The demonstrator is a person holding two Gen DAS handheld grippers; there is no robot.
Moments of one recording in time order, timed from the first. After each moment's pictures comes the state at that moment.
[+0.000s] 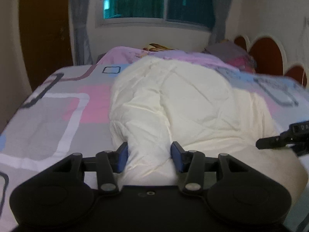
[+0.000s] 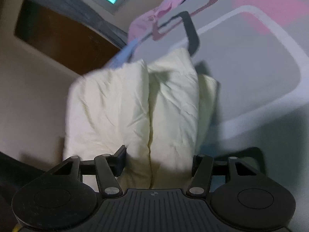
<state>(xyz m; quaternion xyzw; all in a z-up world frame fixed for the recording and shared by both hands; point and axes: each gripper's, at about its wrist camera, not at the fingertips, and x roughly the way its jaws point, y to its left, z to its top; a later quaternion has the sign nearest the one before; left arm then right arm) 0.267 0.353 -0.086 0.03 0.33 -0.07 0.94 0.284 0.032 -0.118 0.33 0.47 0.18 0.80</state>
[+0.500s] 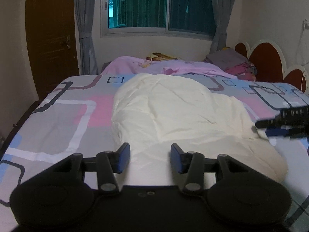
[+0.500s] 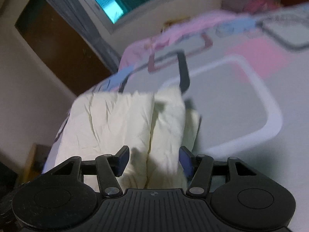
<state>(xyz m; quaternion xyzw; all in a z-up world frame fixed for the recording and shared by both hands) 0.212 0.343 -0.047 0.01 0.32 -0.06 0.95 0.259 0.040 -0.053 0.22 0.37 0.12 0.89</state>
